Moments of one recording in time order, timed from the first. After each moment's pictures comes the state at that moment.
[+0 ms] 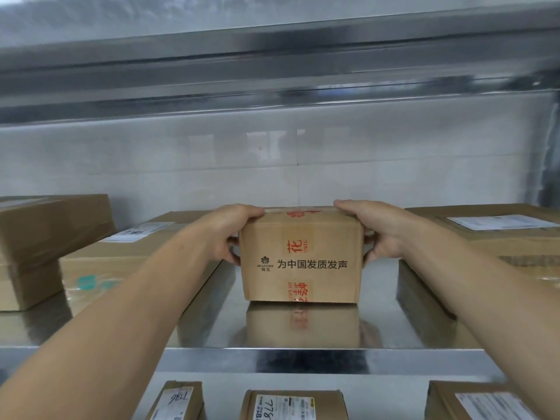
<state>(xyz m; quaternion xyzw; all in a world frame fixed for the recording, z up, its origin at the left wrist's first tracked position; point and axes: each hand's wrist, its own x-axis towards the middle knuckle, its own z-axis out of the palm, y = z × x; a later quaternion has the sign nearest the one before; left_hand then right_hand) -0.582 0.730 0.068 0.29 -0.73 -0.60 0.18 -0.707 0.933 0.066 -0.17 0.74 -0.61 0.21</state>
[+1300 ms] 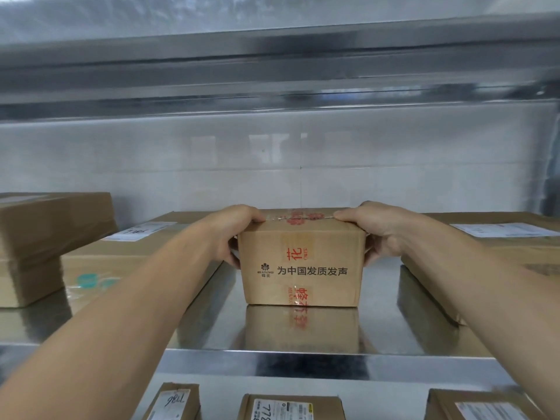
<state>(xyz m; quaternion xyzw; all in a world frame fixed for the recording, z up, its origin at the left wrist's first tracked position) -0.581 0.728 0.070 0.30 -0.74 -0.58 0.16 -0.710 0.931 0.075 -0.22 0.80 -0.52 0.18</state>
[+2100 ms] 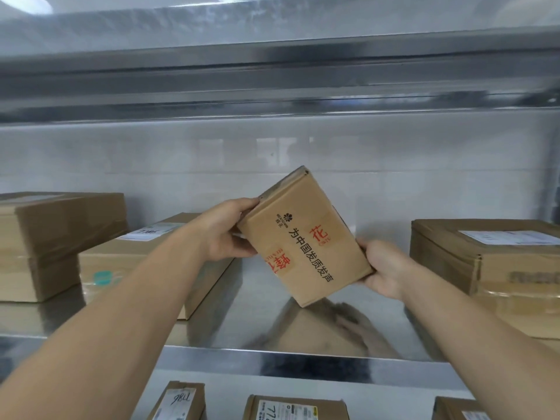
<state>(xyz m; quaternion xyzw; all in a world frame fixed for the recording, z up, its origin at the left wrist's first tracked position) -0.561 0.718 0.074 0.22 -0.66 -0.69 0.19 -0.719 0.918 0.013 -0.14 0.66 -0.71 0.21</state>
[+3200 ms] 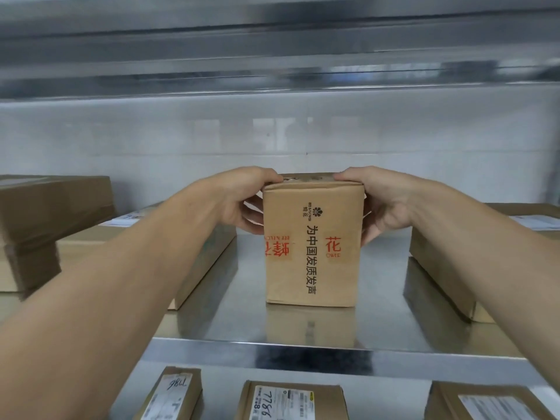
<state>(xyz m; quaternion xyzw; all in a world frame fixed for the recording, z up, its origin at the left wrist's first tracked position) -0.584 0.741 0.104 0.24 -0.79 -0.55 0.14 -0.717 0.918 0.101 -0.21 0.77 -0.55 0.25</state>
